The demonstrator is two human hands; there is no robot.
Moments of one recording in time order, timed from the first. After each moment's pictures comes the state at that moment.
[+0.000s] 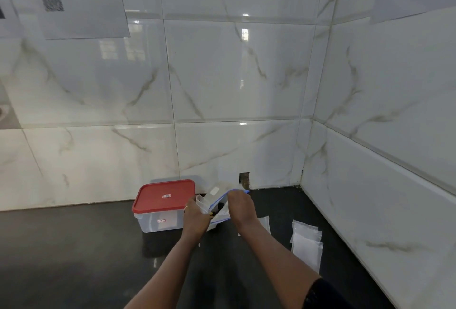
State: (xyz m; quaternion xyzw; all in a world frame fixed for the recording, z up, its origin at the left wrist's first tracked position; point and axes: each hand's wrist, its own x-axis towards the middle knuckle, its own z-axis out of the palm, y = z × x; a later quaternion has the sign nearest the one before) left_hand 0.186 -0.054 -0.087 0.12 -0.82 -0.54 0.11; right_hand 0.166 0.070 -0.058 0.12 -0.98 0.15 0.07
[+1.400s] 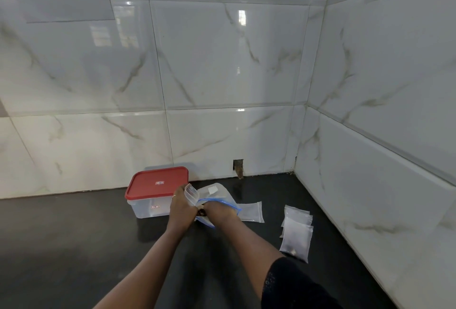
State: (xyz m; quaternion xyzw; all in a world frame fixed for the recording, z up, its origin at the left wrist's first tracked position) left_hand 0.197 -0.060 -0.097 0.10 -0.85 -0.51 0.13; right_hand 0.174 0.042 -0.082 0.12 -0.97 0.11 -0.19
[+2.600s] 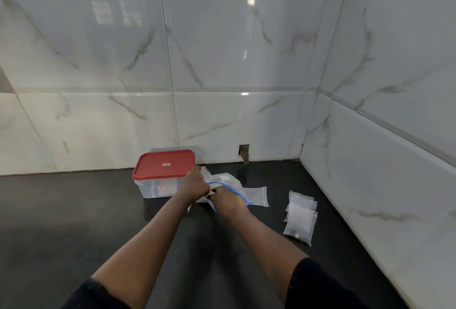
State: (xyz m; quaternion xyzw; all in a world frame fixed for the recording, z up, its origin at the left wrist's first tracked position) left_hand 0.176 -0.064 -0.080 0.09 -0.91 -0.40 0.00; right_hand 0.185 0.042 -0.105 0.11 -0.98 0.09 -0.13
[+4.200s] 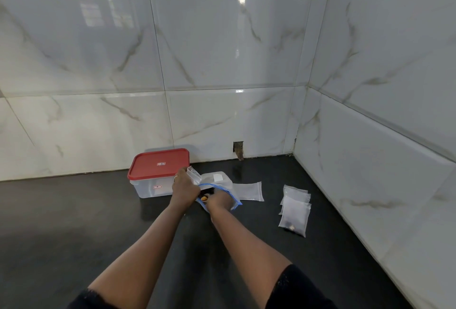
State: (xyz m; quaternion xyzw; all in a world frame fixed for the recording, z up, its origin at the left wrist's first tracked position) left_hand 0.189 -0.067 -0.102 0.12 -0.87 -0.46 0.09; right_hand 0.217 0.027 -0.099 -0.17 -0.82 0.54 -0.13
